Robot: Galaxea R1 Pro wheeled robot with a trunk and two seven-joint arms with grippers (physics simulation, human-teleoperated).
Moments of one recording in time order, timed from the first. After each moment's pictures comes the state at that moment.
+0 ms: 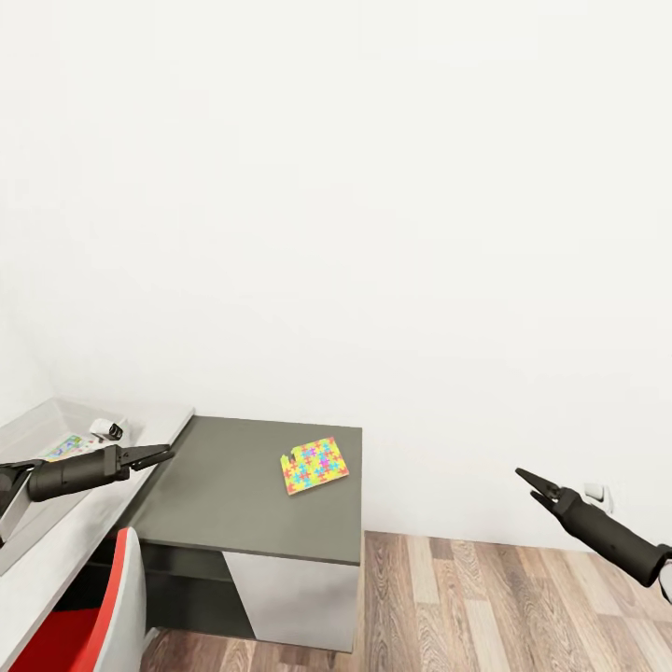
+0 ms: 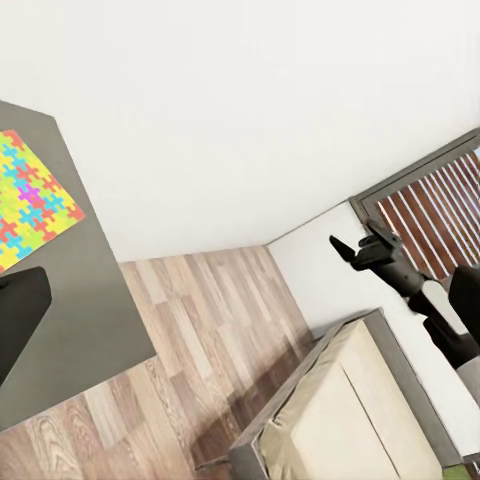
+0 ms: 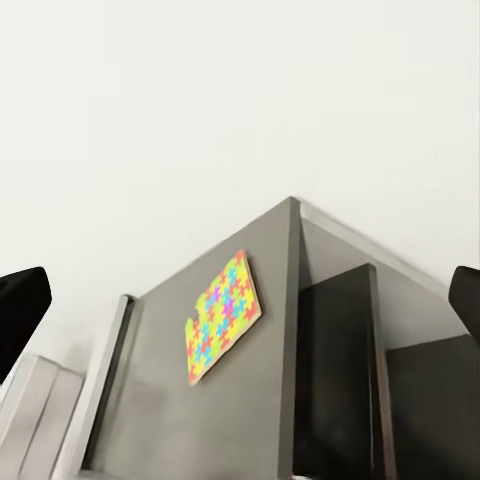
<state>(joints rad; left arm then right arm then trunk) -0.76 0.53 0.12 -0.64 0.21 0.71 -1.57 -0.26 -0.36 -0.39 -1.17 -0.82 0.71 0.64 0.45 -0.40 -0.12</state>
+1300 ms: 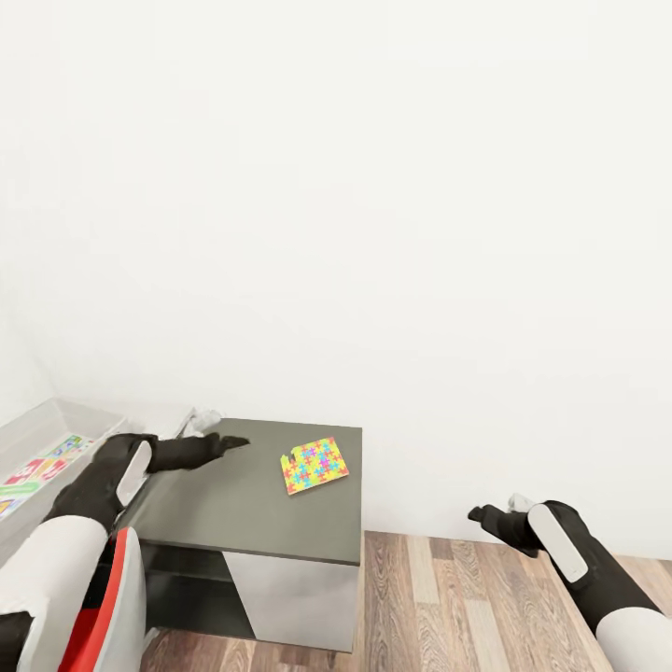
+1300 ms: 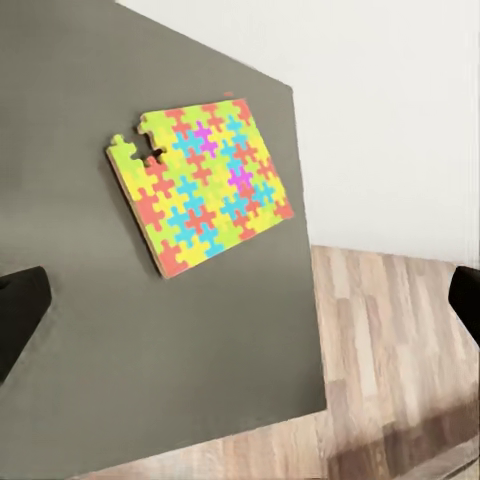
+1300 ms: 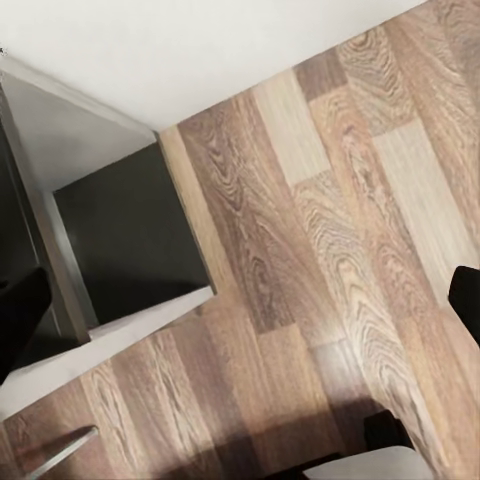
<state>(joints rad) -0.82 0.22 0.11 -0.72 0.21 0.85 -0.67 -0.55 -0.26 0.04 -0.85 -0.82 0.76 -0.29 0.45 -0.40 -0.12</state>
